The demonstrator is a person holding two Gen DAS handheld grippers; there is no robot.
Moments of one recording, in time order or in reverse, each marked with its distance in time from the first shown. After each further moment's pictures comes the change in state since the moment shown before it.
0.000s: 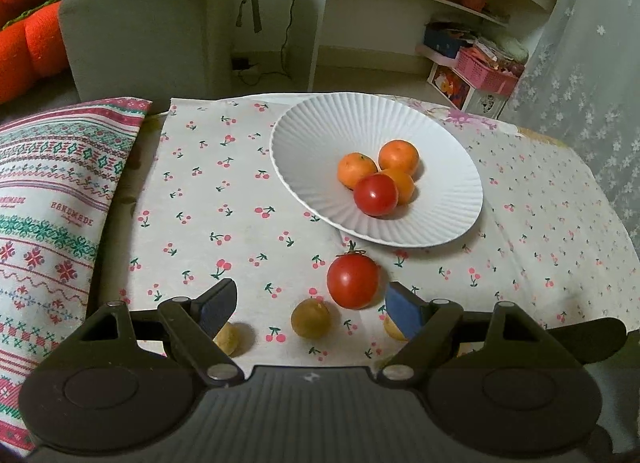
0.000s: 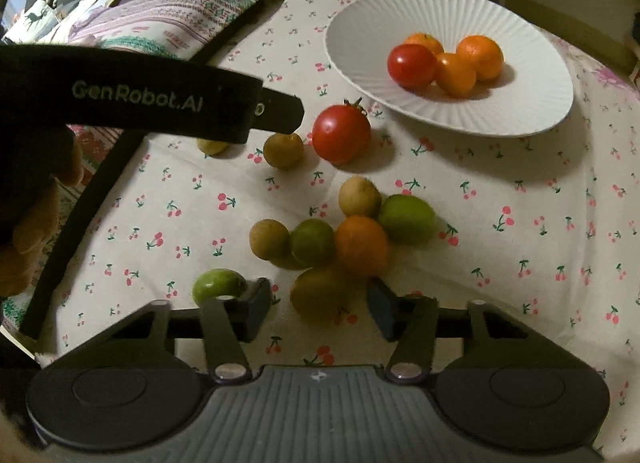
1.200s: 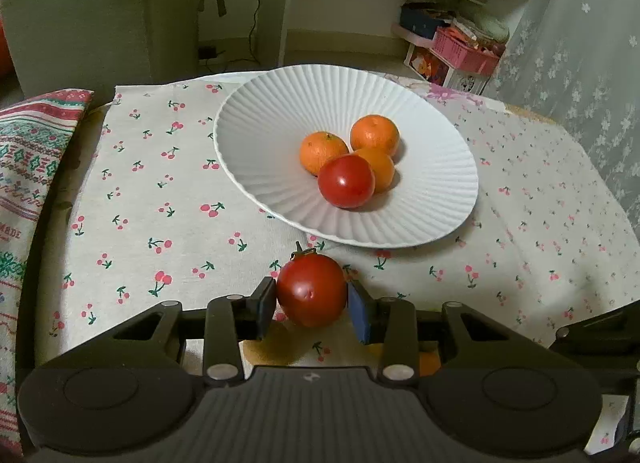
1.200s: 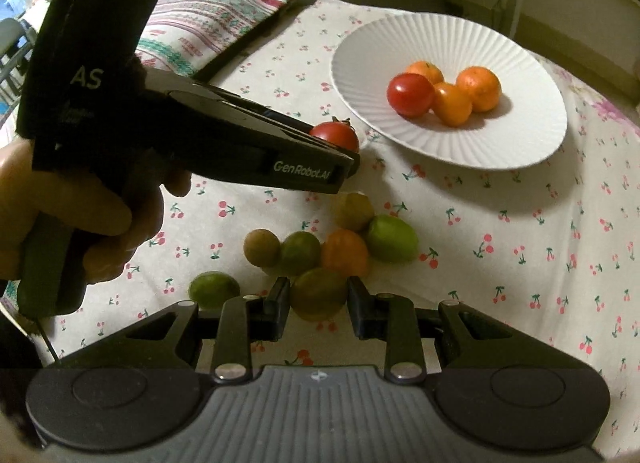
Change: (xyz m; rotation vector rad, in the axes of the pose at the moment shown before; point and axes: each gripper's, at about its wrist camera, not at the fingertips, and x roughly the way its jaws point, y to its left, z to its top) left arm 0.042 -0.014 0.003 0.038 0.031 -0.064; right arm -0.024 -0.004 0.003 -0.098 -0.036 0.020
